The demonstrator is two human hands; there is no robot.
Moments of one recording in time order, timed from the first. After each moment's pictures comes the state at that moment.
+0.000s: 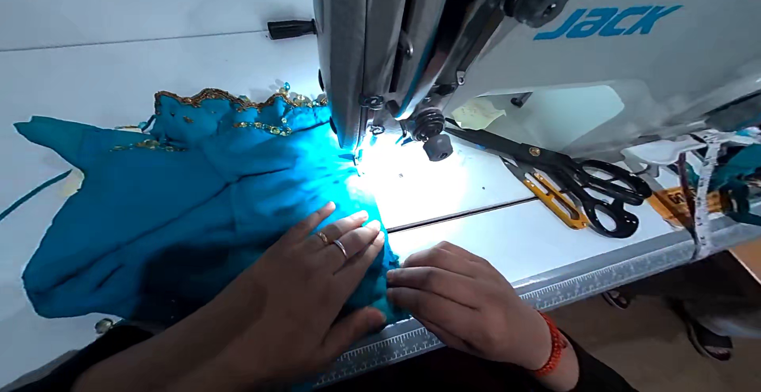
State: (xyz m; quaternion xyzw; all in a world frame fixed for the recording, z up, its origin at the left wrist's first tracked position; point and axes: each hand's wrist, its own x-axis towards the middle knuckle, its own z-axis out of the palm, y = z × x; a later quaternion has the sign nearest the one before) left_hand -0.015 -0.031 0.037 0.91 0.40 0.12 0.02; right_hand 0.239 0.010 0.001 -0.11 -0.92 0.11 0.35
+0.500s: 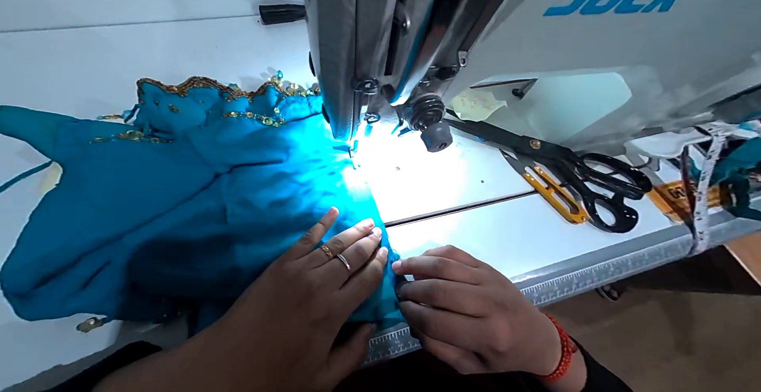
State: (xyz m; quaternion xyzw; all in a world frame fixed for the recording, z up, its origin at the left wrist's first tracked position) left_hand -0.005 -0.041 0.018 0.91 0.39 0.17 0.01; right_hand 0.251 0.004 -0.002 -0.09 -0.92 0.16 0.34
